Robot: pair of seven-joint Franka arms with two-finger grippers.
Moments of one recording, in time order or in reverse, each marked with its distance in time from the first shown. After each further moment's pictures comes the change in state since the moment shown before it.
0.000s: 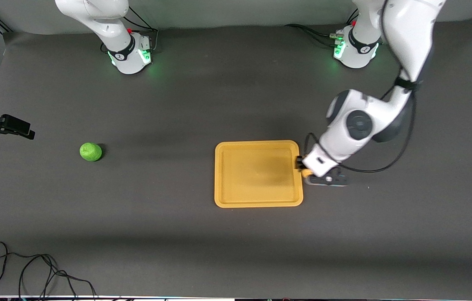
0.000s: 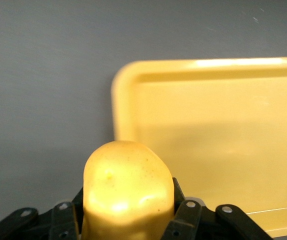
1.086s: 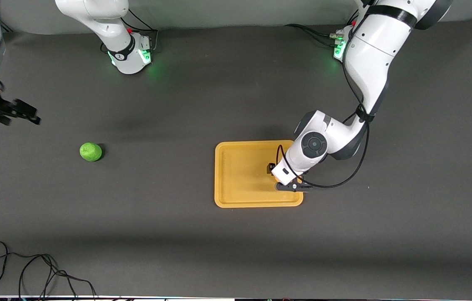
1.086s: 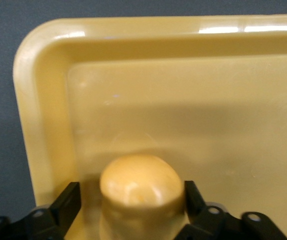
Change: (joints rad) left arm -0.086 0.225 0.024 0.124 0.051 0.057 -0.063; right arm 0.000 -0.292 -0.131 -0.652 0.000 0.440 -0.152
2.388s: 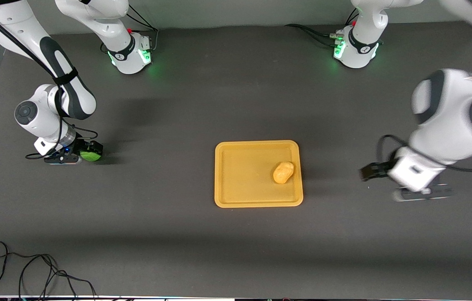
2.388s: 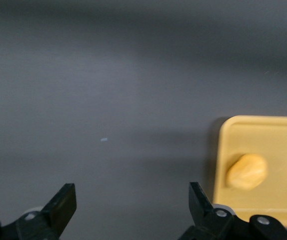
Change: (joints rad) left arm 0.402 -0.417 0.018 0.134 0.004 -0.552 0.311; right arm -0.002 0.468 -0.001 -0.332 0.000 0.784 -0.014
